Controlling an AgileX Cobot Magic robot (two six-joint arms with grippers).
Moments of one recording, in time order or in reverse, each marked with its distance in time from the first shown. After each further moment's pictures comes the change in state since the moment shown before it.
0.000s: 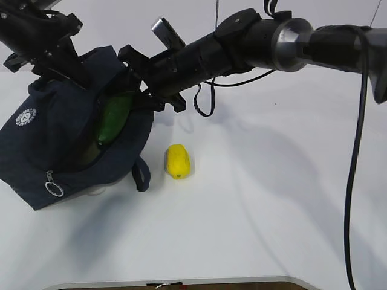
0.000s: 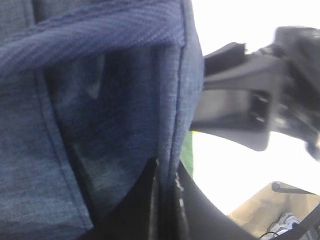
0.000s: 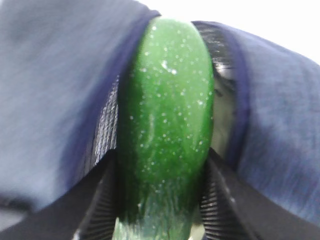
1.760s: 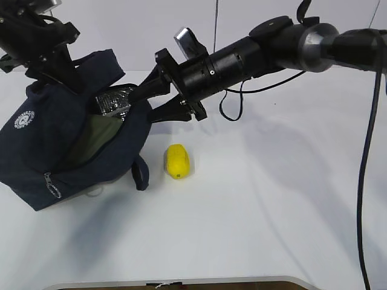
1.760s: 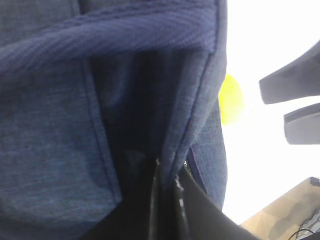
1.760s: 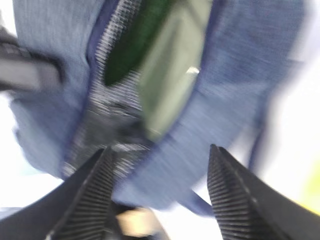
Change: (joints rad) left arm 0.001 0.000 0.000 0.080 -0.002 -0.002; right arm -0.127 0.039 0.000 0.085 0.350 -0.111
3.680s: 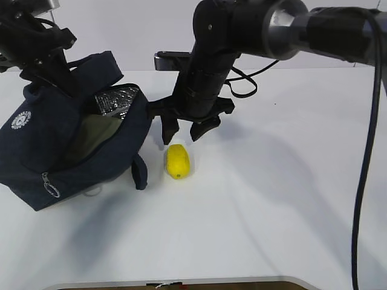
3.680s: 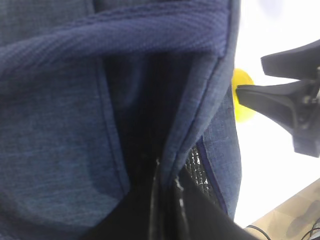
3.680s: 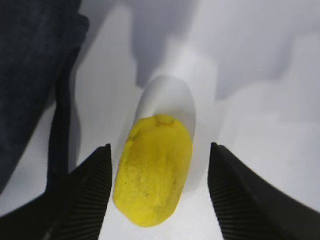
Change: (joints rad) left arm 0.000 0.000 0.000 0.055 0.000 0.006; right arm 0.208 -0.110 -0.002 -1.067 -0.142 0.558
